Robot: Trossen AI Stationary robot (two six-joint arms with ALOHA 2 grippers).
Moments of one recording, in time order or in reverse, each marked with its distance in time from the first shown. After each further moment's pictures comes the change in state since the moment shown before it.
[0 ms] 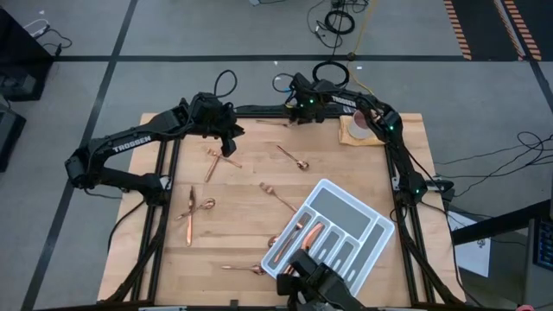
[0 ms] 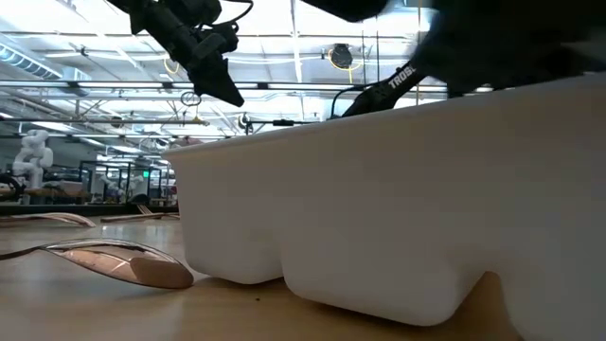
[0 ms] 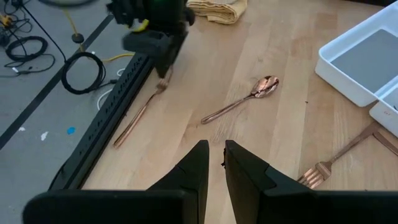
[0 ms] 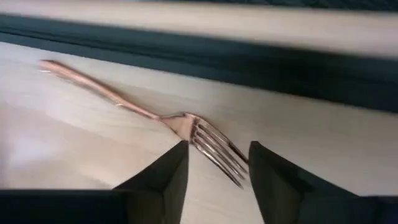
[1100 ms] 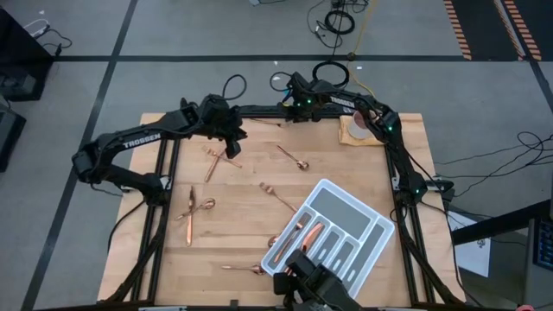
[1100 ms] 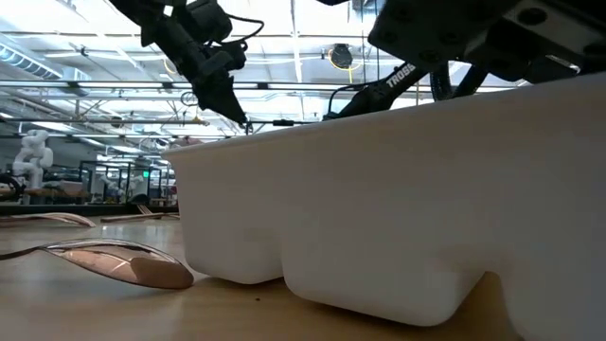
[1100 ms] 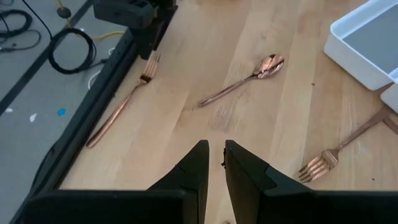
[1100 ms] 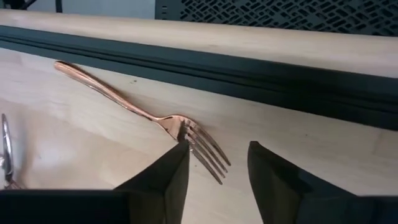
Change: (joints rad) left arm 0.000 0.088 0.000 -0.003 0.005 -0.003; right arm 0.017 0.008 0.021 0.035 0.018 0.023
